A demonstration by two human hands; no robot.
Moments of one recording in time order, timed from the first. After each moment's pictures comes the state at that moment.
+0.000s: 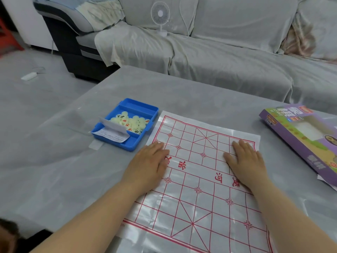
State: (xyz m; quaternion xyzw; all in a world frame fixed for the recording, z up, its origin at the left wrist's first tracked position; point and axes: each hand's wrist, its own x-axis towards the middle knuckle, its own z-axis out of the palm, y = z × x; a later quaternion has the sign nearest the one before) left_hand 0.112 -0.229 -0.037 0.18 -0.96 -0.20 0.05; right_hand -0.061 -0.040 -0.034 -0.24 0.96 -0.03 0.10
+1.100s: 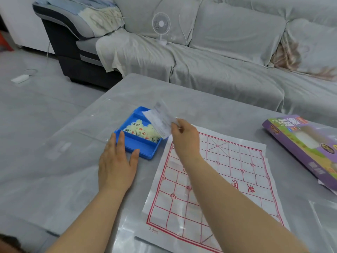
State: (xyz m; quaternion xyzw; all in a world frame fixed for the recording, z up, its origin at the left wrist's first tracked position) left_hand 0.165 -0.305 -0.037 0.41 -0.86 -0.24 0.20; right_hand 0.041 -0.223 0.013 -0.25 0.85 -0.46 0.06
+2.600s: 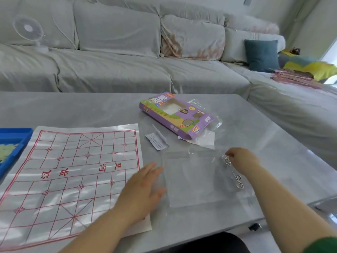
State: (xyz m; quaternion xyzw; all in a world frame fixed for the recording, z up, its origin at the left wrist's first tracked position) left_hand 0.075 0.001 -0.016 -0.05 -0.96 -0.27 0.01; right_hand -0.053 0.263 0.020 0.06 0.99 -0.07 0.09
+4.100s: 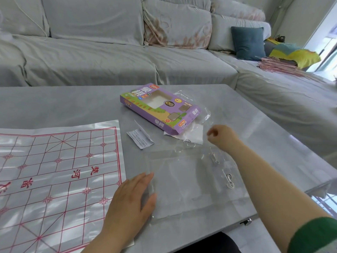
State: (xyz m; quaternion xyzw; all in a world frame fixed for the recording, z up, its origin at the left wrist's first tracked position) left_hand 0.073 0.023 -0.052 -0.04 -0.95 -0.29 0.09; right_hand -0.094 0.251 0.028 0.02 0.98 -0.20 0.02
